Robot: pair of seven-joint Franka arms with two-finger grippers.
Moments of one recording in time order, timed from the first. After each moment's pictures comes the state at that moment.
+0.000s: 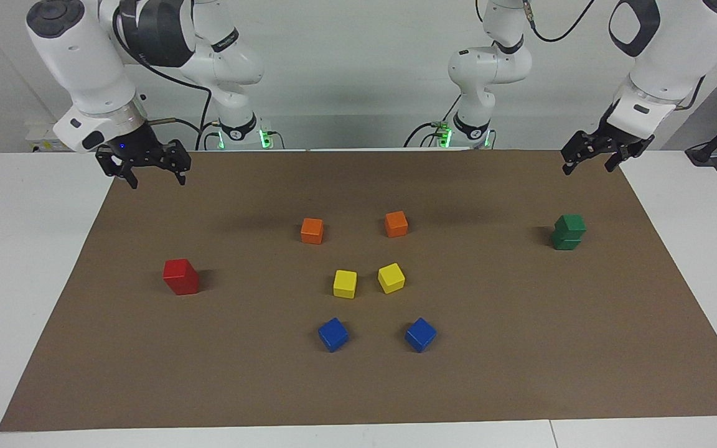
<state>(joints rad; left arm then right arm) 0.00 -0.04 0.00 -1.65 -0.01 1.57 0.00 -0.14 -0.07 0.11 -1.78 -0.02 1.68 -0.11</state>
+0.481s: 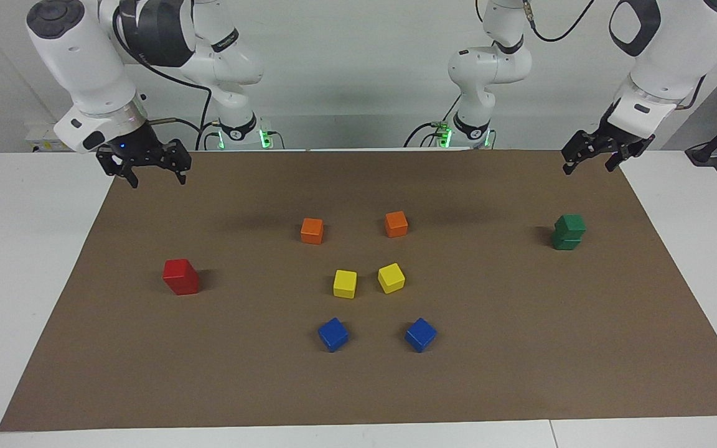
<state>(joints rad) 0.00 -0.04 0.00 -1.65 -0.01 1.57 0.00 -0.14 -0.07 0.11 -1.78 -0.02 1.67 -0.11</state>
